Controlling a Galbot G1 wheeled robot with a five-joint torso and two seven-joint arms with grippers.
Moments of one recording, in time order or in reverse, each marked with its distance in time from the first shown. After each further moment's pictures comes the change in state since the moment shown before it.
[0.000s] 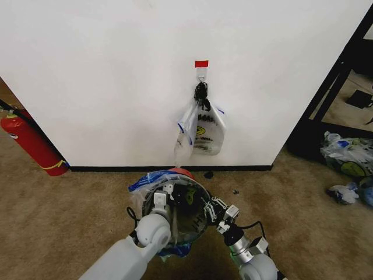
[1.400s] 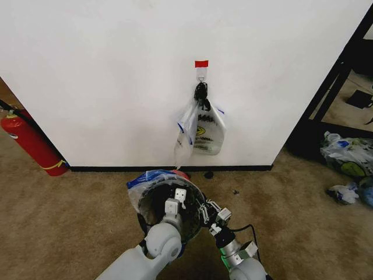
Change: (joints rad) left arm -0.005 -0.033 0.022 -0.035 0.005 0.005 -0.005; right arm -0.001 0.043 -0.042 -0.045 -0.092 0.000 0.080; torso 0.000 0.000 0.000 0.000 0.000
